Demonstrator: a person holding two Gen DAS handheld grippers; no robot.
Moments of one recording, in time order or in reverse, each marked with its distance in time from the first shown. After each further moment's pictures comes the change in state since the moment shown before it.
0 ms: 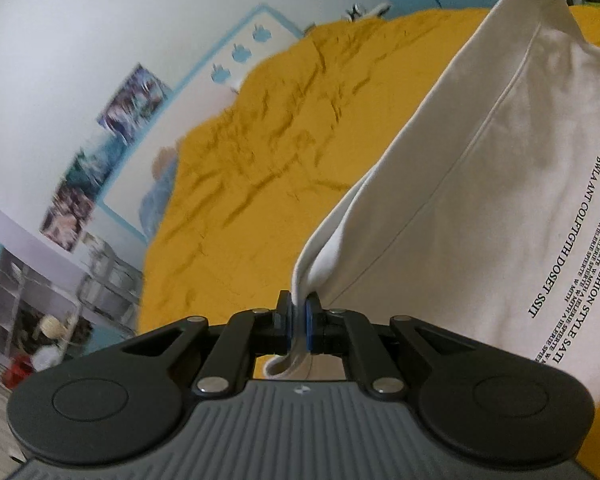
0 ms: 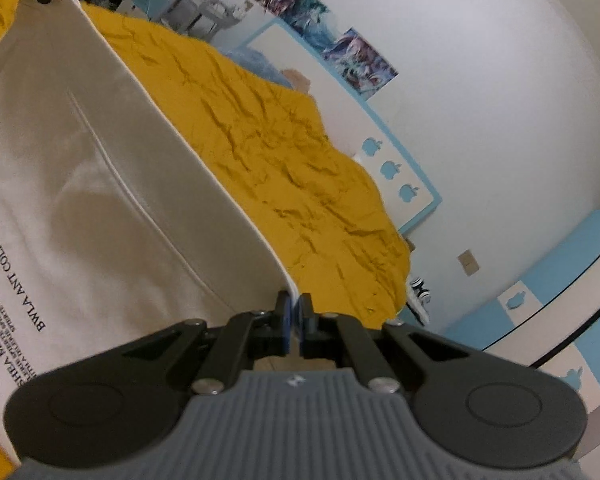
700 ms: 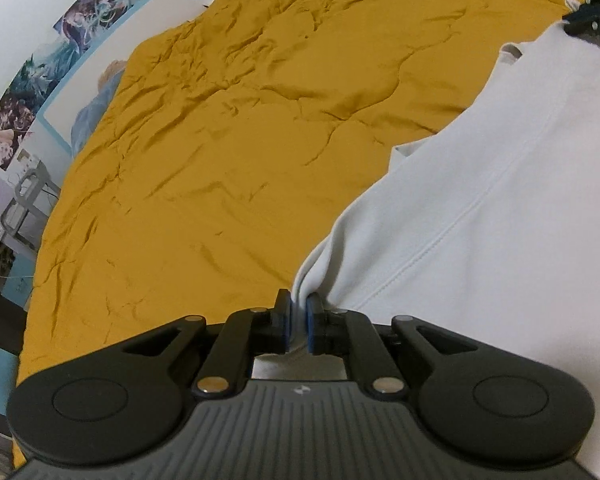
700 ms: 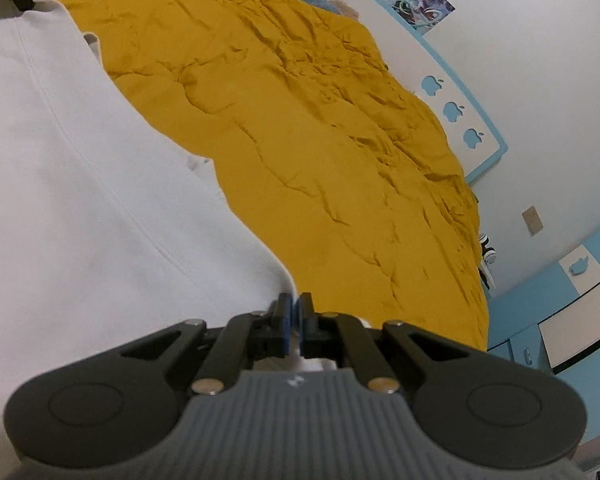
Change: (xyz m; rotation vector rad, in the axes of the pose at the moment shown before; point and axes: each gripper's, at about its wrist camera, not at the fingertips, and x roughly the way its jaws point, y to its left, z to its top) left arm 0.144 -0.034 -0.038 -0.155 0.125 -0.140; right arm 0.212 0.090 -0.042 -0.002 0.133 0.110
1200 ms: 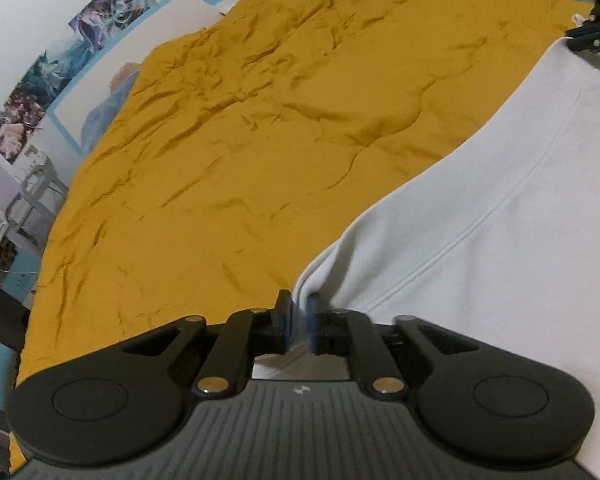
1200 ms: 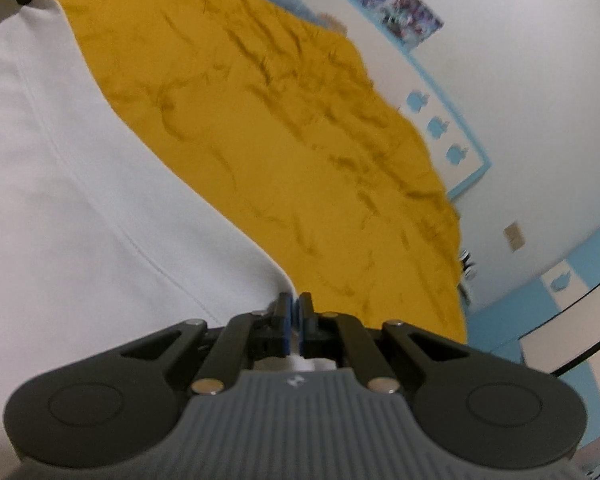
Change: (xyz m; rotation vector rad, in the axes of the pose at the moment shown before) left arm -0.010 0.017 0.007 -0.033 -0.028 0.024; right arm -0.018 -0.004 0.011 -0.004 -0.003 -0.041
